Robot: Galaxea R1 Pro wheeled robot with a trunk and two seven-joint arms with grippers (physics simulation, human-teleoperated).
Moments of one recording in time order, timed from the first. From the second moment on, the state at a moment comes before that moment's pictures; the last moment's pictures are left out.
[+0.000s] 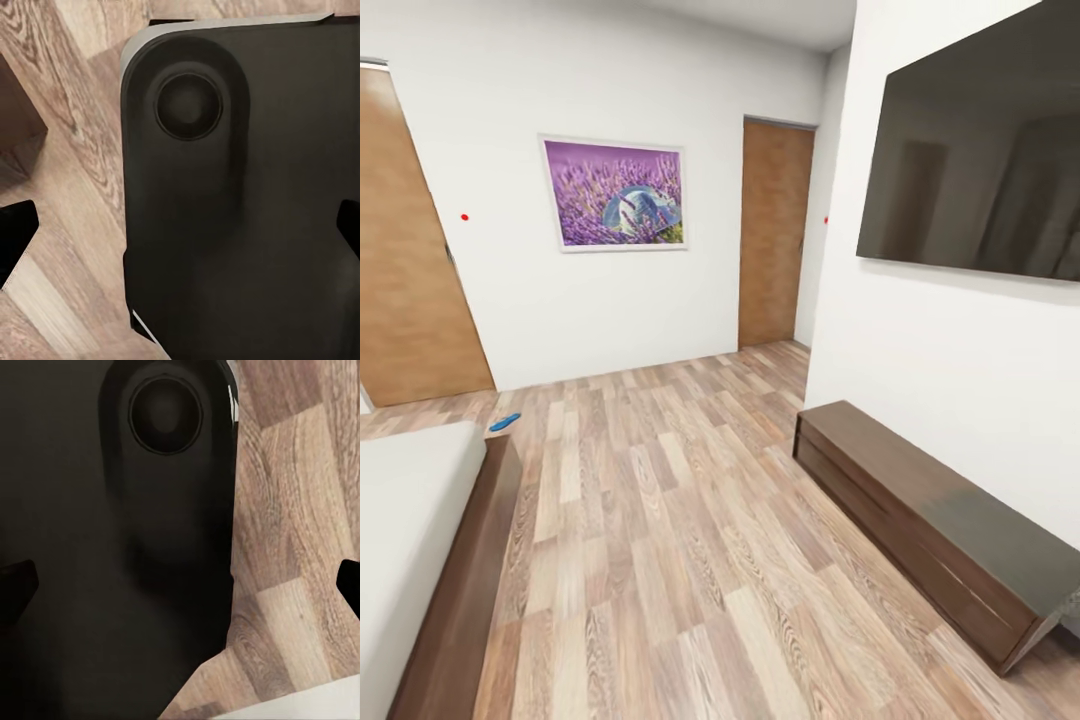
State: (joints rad) left arm 0.00 0.02 0.01 0.00 0.00 -0.11 -0.01; right arm 0.00 -0.02 0.00 -0.02 0.00 -0.01 0.00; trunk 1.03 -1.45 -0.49
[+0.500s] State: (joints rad) left arm 0.00 0.02 0.01 0.00 0.00 -0.11 0.00; right arm 0.00 -0.02 0.00 -0.02 0.00 -0.01 0.00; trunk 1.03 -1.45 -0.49
